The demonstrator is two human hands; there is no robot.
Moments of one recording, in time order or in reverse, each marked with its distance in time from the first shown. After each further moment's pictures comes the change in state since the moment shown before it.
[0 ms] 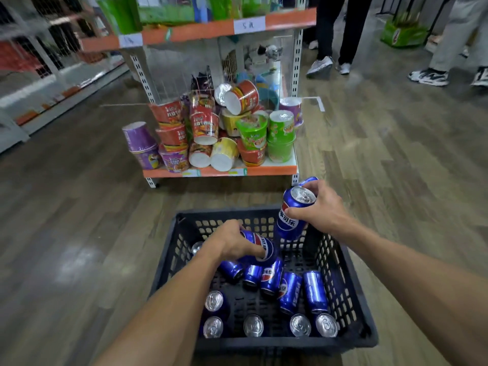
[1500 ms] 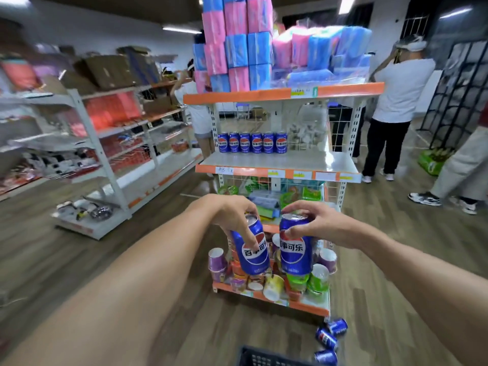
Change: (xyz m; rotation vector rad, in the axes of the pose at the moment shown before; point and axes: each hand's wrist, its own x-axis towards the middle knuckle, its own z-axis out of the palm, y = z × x) left_hand -0.351 0.358 -0.586 0.277 -0.020 0.133; right_hand -0.032 -0.661 -0.246 0.011 -0.609 -0.329
